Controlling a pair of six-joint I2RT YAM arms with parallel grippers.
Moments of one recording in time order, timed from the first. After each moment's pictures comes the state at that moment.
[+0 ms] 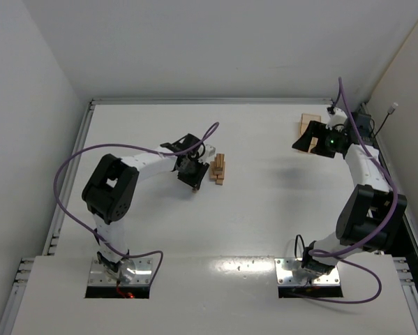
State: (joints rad) left arm -0.56 1.87 1.23 -0.51 0.15 -0.02; right arm -0.33 1.53 1.12 -0.45 -0.63 -0.01
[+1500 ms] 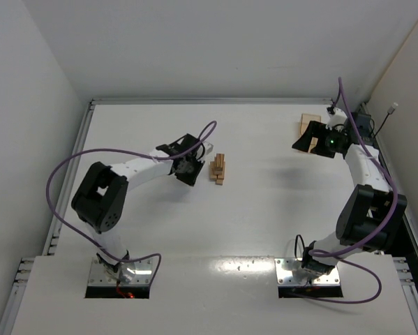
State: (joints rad) left arm -0.59 1.80 1.18 -0.51 0.02 -0.08; right arm -0.33 1.53 1.12 -0.45 -0.63 -0.01
